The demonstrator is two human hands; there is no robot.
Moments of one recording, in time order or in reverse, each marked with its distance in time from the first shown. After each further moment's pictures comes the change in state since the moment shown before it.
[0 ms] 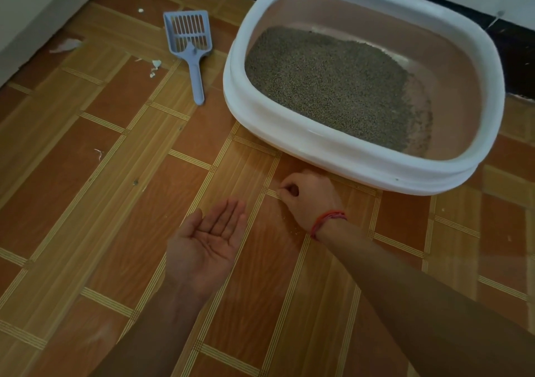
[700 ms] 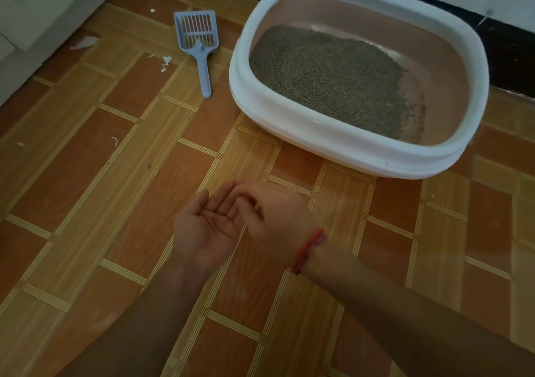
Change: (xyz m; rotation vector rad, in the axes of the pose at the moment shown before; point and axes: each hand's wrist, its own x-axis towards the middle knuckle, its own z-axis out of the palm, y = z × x) left_hand -0.018 0.000 0.003 0.022 -0.095 0.003; right_hand -0.080 -0.072 -0.018 0.226 0.083 -0.438
